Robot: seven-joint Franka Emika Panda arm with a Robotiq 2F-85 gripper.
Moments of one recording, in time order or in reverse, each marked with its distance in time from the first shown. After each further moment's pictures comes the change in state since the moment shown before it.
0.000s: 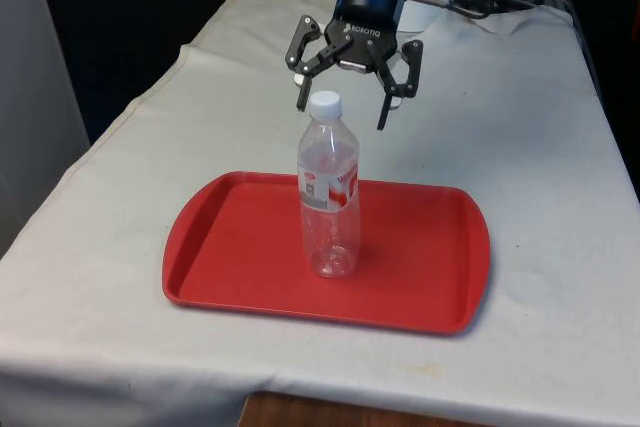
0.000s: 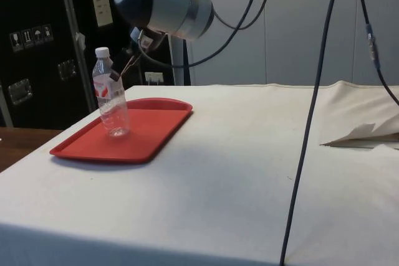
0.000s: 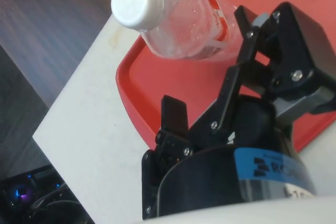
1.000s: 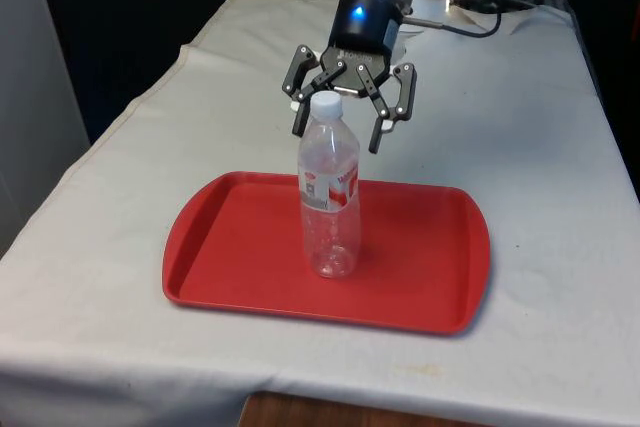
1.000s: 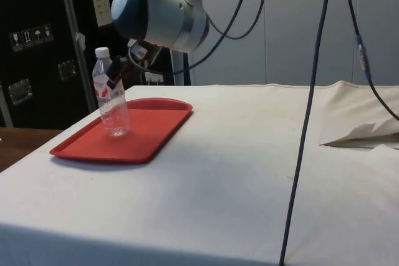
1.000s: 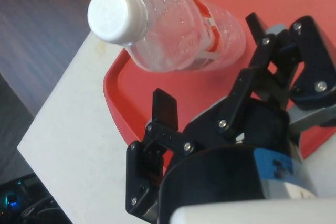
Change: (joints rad) arm -0.009 0.084 -0.001 0.062 0.001 0.006 0.215
